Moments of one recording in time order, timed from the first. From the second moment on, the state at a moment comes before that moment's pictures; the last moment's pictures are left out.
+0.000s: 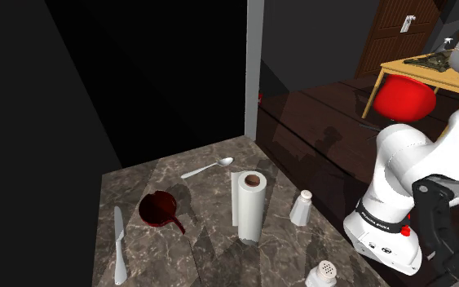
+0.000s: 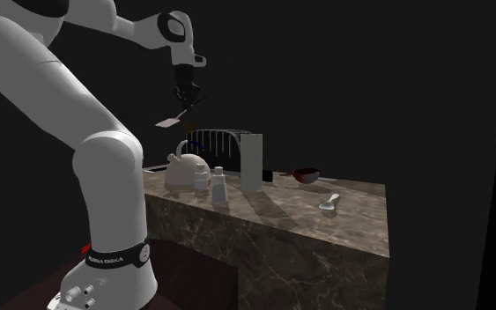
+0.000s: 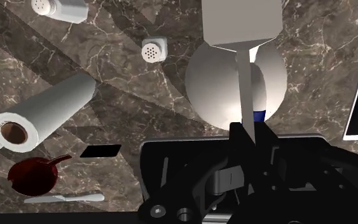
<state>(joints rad) 0.56 -0.66 0.72 -1.98 0.41 1.53 0.07</state>
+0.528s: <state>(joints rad) 0.50 -0.56 0.95 -1.81 0.43 1.53 0.28</state>
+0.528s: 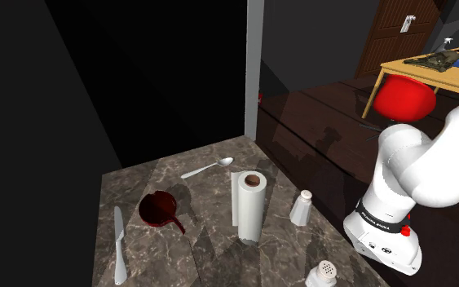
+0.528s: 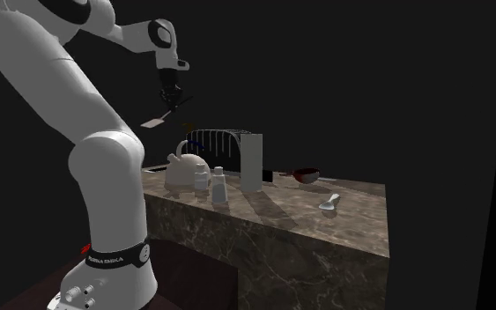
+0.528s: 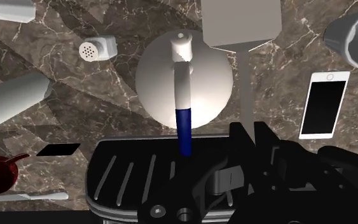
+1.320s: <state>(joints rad) 0.12 -0.45 1.53 -1.49 0.42 1.53 0.54</state>
